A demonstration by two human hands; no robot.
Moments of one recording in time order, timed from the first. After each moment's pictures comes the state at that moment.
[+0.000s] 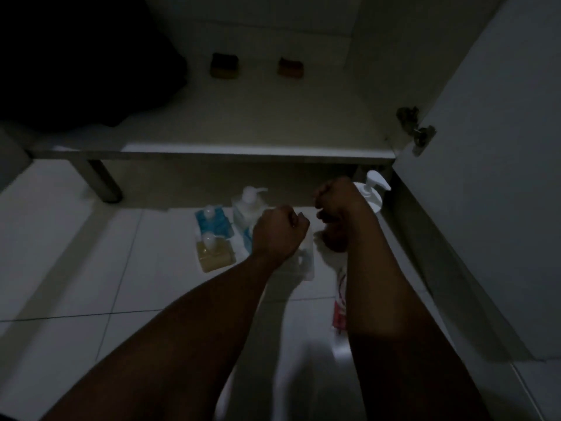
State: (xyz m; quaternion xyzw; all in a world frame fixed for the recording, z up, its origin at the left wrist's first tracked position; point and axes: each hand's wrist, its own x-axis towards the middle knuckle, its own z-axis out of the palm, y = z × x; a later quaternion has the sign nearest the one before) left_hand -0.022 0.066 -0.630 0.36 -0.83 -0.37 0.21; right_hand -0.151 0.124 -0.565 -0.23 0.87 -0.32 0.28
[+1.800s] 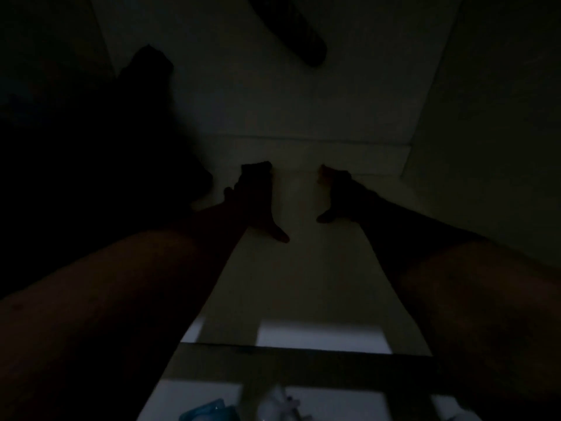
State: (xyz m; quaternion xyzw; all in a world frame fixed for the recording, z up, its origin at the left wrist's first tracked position) left_hand -0.183 -0.305 -0.530 0.37 -0.93 -0.08 0.00; right_hand -0.390 -0.208 -0.539 -0.52 0.83 -0.19 0.10
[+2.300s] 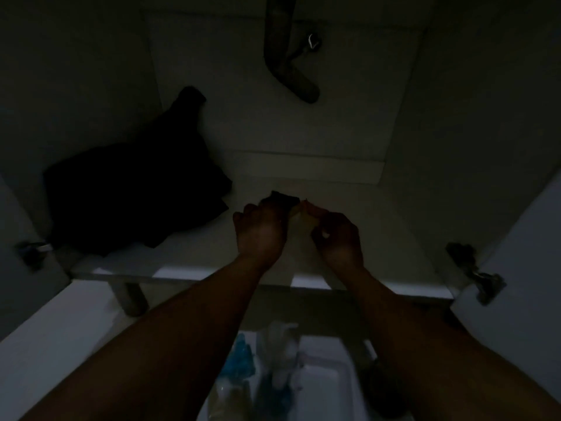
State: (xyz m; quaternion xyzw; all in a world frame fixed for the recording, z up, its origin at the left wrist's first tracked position) left_hand -0.094 -0.146 -0.516 0.39 -0.86 0.02 0.33; right_hand -0.225 -0.056 -0.536 -0.42 0.78 -0.47 0.02
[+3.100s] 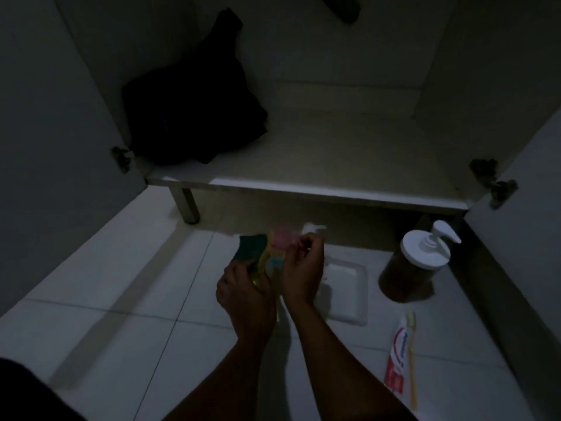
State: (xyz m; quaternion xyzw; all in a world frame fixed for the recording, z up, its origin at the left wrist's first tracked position) left_hand 0.103 0.048 -0.668 0.60 -0.68 -0.17 0.40; right_hand 0.026 0.053 -0.625 -0.24 0.70 -0.66 0.09
